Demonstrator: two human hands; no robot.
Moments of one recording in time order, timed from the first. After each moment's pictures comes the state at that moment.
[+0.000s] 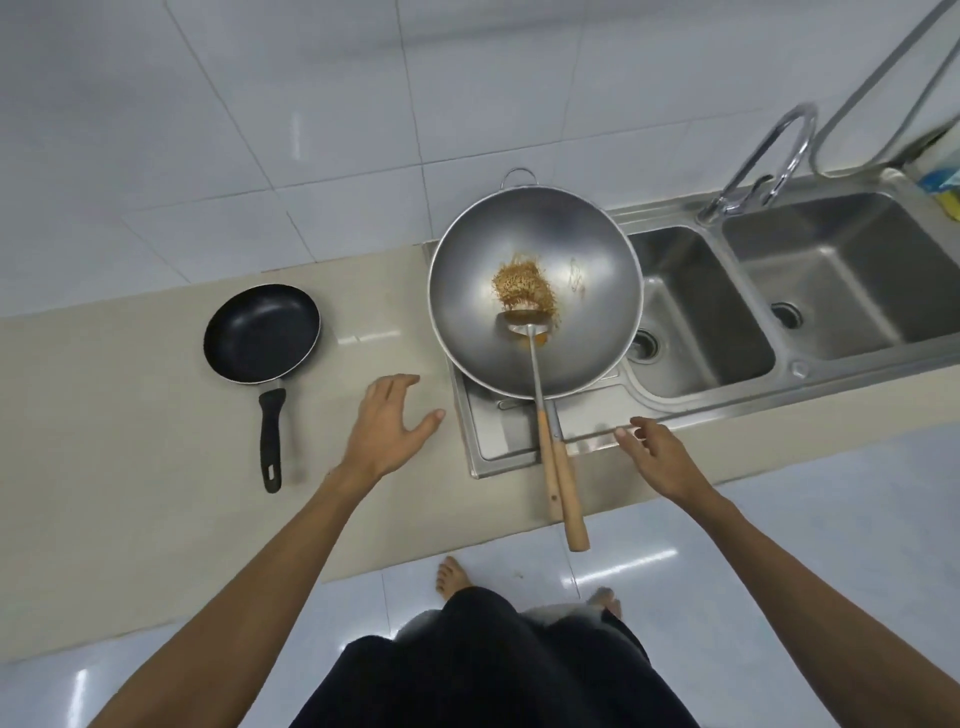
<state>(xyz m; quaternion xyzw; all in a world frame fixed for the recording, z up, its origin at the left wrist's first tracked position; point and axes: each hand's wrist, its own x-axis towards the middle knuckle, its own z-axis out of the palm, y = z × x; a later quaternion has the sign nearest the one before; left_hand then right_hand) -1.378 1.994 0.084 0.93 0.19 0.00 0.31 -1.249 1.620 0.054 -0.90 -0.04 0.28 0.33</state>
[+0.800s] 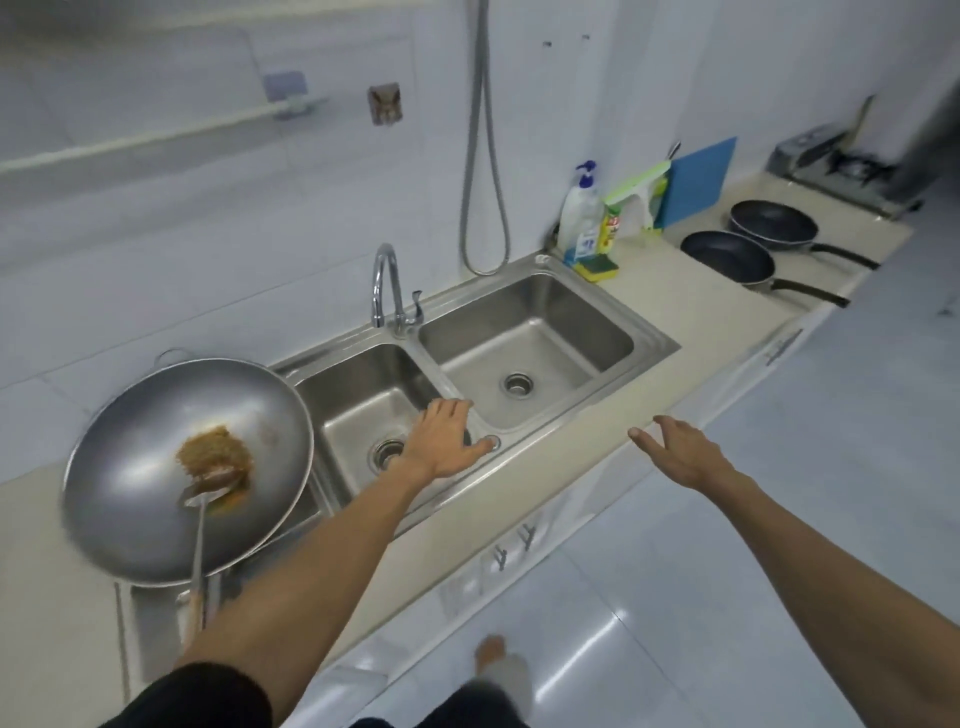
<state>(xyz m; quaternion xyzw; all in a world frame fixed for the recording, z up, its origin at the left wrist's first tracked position) -1.071 1.510 0.141 0.97 -0.11 -0.09 0.17 -1.084 1.149 0.146 -0.97 0.09 0.17 0.18</state>
